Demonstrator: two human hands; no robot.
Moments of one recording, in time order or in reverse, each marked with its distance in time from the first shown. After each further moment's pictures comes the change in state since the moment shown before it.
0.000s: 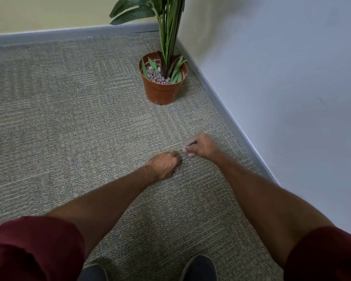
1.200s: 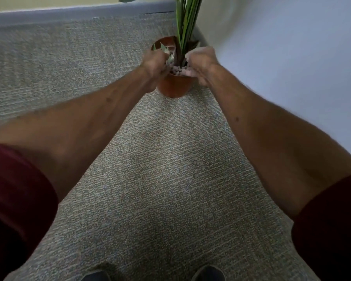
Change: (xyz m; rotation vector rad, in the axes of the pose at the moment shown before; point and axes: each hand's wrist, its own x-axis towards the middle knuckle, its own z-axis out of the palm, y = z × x) left_hand 0.094 -0.102 -0.223 -1.519 0.658 -0.643; right_hand 0.147 -0.183 -0.083 0.663 0.427 0.139
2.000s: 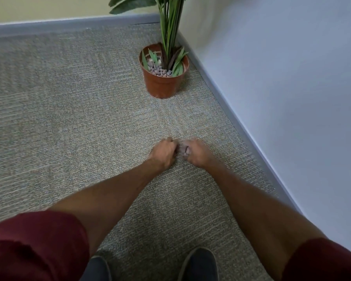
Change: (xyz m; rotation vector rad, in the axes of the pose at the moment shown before) left_hand -0.132 -0.220 0.004 1.407 -0.335 0.454; right_hand -0.146 0.226 -0.088 -0.937 -0.376 -0.344
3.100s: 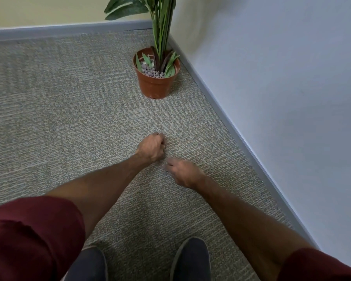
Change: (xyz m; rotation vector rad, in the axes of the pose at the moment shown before) left_hand -0.011 -0.012 -0.021 -0.007 0.083 -0.020; right_hand -0.066 -0.019 0.038 -0.422 -0.065 -0.503
